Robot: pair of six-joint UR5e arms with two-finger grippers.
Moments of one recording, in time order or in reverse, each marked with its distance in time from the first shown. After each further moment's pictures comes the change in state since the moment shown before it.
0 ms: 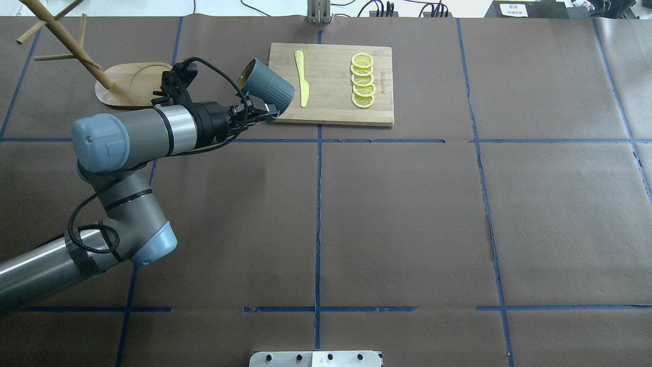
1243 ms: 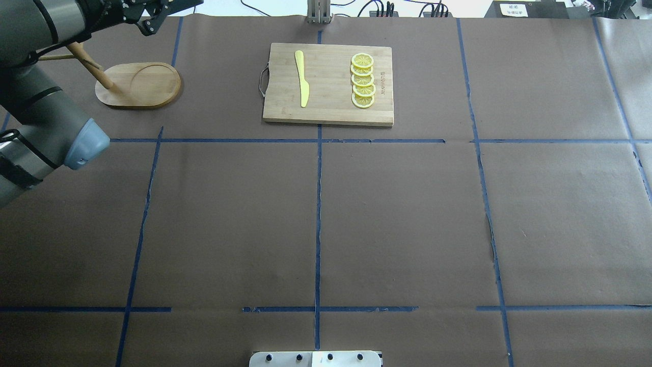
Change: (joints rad) left arm -0.373 0.003 0.079 -0.131 -0.041 -1.249; right arm 0.000 0.000 -0.001 0.002 -0.006 -0.004
